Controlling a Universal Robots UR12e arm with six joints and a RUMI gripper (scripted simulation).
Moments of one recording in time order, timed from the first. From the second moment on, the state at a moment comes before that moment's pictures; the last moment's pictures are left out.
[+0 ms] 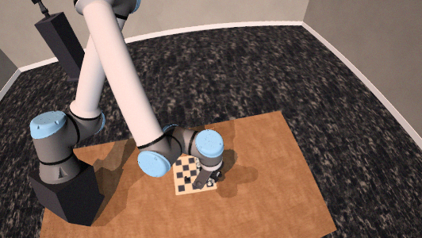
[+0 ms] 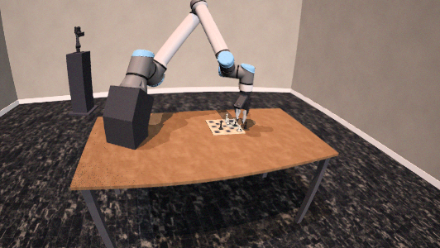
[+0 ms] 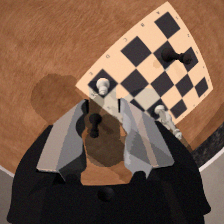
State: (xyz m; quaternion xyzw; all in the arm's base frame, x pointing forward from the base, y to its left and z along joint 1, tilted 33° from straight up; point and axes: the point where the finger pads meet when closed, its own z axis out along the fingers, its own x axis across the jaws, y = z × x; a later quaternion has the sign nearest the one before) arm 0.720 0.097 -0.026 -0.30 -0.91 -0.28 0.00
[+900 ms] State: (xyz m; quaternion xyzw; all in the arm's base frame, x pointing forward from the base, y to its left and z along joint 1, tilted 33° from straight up) arm 0.711 0.073 0.013 -0.30 -0.91 -0.28 0.00
